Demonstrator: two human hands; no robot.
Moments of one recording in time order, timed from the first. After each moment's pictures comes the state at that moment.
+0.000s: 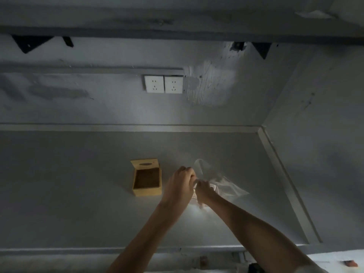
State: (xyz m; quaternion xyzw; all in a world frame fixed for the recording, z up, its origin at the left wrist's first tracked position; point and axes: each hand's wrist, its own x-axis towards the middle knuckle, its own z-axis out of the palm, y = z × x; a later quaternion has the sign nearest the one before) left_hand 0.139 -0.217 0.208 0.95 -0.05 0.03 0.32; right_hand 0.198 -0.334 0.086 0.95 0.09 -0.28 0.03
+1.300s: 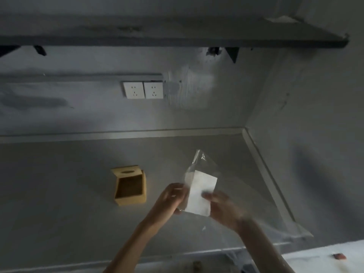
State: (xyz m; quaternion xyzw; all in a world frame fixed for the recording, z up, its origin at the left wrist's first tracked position) left_hand 0.126 -0.233 0.169 0.74 0.02 -0.18 0.65; right_hand 0.144 -0.441 0.134 0.48 -0.02 -0.31 -0.82
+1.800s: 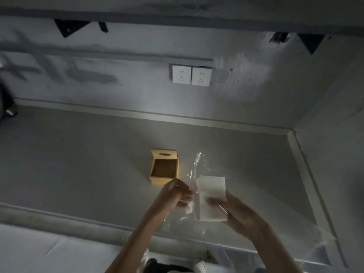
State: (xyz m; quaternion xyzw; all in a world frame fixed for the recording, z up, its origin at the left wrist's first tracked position) left_hand 0.112 -0.155 0.155 0.69 0.20 -0.18 0.68; right_hand 0.129 -0.371 0.162 0.53 -0.01 -0.40 -0.75
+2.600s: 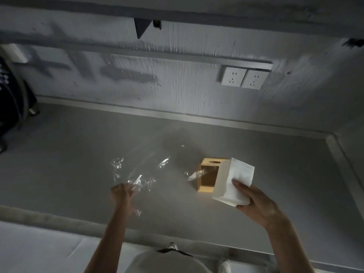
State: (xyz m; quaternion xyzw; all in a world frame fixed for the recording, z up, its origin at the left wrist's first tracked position) left_hand 0.110 0.192 0.077 0.55 0.48 0.11 0.68; right_hand 0.164 -0.193 0.153 0.47 -0.15 -0.33 -0.80
